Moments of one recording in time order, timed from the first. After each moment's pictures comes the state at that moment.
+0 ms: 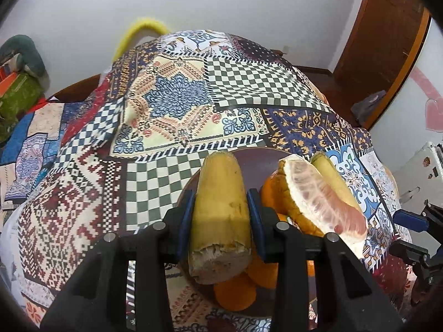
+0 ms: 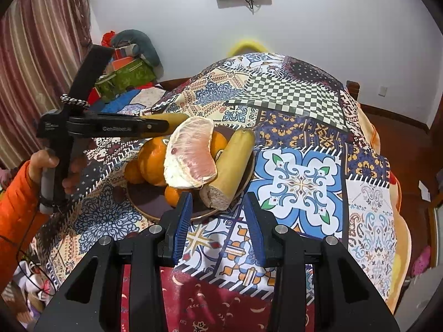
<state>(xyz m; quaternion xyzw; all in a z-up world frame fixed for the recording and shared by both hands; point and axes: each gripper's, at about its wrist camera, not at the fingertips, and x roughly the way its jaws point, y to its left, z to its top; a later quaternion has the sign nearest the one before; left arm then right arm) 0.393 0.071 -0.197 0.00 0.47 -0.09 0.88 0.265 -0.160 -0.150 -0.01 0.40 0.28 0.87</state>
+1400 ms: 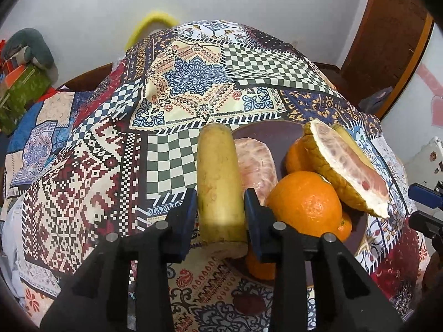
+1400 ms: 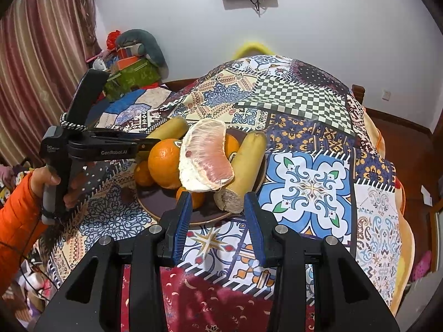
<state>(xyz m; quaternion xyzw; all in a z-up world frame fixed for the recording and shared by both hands) 0.364 0.094 -0.213 0.00 0.48 -0.07 0.88 0.259 -0.146 -0.151 -0.02 0.39 0.29 0.87</state>
